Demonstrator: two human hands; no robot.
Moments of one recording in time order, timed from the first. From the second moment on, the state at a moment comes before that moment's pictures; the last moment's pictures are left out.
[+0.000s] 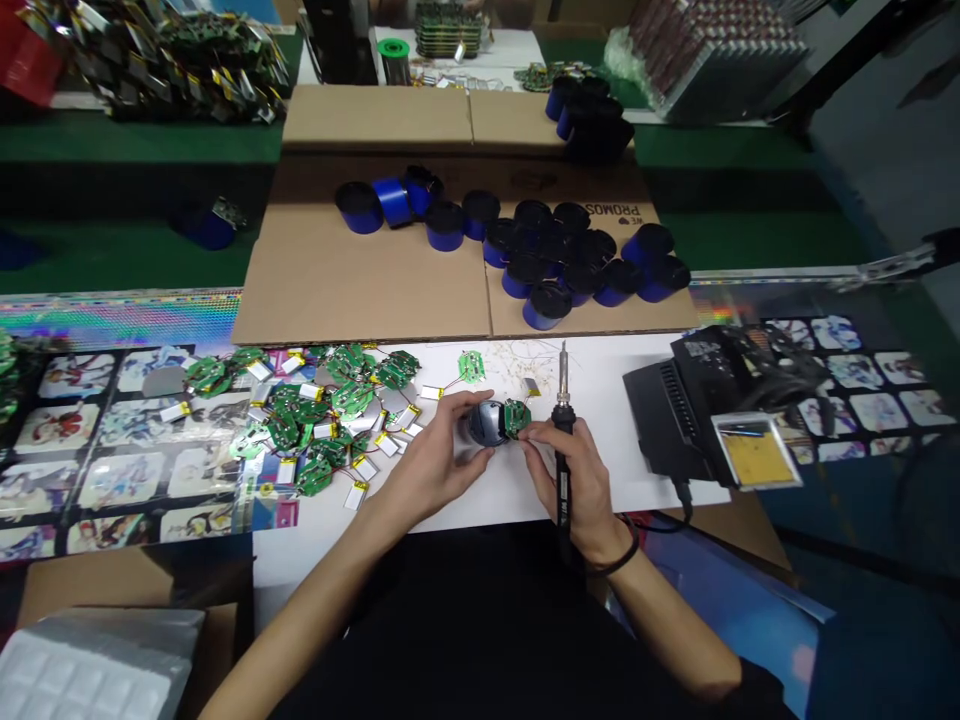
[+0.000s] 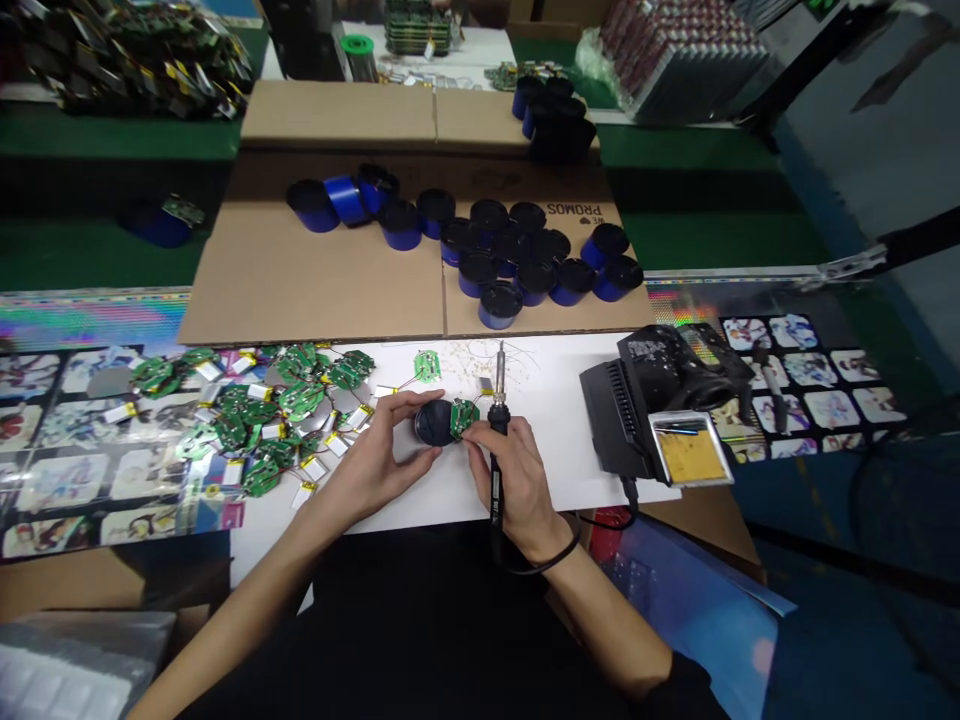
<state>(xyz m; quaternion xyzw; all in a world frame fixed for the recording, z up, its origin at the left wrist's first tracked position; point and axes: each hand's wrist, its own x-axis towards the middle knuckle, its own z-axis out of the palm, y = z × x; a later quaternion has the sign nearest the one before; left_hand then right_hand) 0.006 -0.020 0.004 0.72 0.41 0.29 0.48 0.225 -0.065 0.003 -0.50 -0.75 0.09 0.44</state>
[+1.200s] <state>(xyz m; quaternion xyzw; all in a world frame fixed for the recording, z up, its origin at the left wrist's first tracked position) 0.016 -0.011 0.006 0.53 0.47 0.41 0.57 0.221 -0.057 0.010 -0.44 -0.81 0.09 0.38</state>
